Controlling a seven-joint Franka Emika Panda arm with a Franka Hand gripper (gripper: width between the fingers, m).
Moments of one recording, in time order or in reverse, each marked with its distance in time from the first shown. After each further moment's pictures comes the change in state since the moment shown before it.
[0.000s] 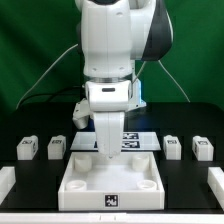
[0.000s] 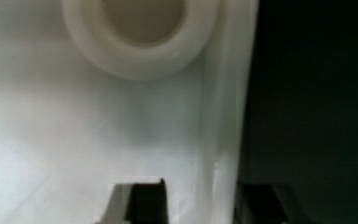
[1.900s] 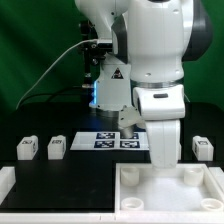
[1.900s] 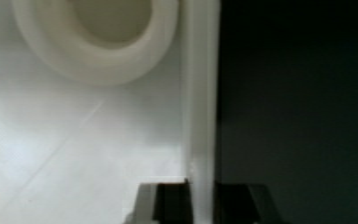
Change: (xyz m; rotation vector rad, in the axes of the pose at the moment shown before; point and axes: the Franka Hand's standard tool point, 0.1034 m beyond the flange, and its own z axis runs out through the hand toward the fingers) arm 0.090 0.054 -0.003 -0.004 0.048 0.036
